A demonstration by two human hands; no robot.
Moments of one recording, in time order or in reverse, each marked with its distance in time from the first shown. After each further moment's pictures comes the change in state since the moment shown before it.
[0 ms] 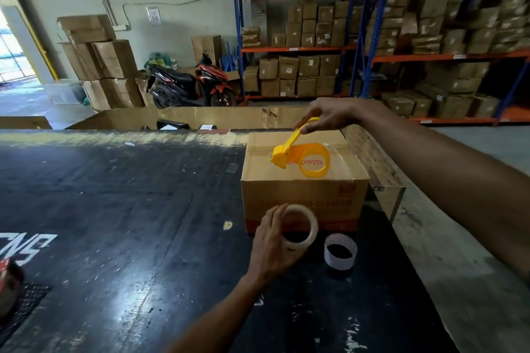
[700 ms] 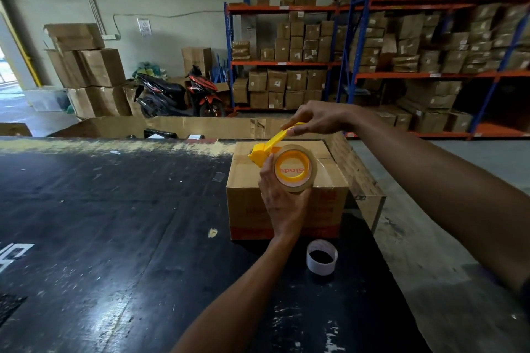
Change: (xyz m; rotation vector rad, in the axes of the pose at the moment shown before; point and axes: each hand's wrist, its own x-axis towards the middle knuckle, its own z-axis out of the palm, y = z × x) left_hand 0.086 0.118 -0.013 -0.336 0.536 -0.172; right_hand -0.039 -0.010 -0.019 0.084 0.039 -0.031
